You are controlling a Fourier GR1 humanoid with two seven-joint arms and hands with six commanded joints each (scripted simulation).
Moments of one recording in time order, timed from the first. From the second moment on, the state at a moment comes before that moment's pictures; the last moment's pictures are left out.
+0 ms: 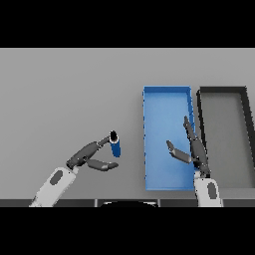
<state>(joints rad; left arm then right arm) -0.15 0.40 -0.55 -1.52 0.12 -0.21 0.00 0.10 -0.14 0.07 -1.70 0.10 0.09 -0.09</state>
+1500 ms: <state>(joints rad) -0.29 0.15 -0.57 -1.51 0.14 -0.13 -0.15 0.10 -0.16 0.06 -1.67 0.11 0.10 -0.11</state>
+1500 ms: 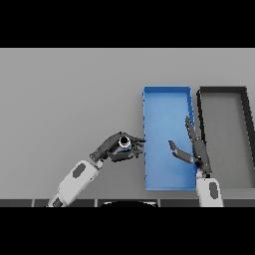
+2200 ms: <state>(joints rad) -0.32 0.16 -0.60 -1.57 0.16 -0.16 -0.03 0.13 -0.16 0.06 -1.71 0.12 0.08 -0.13</state>
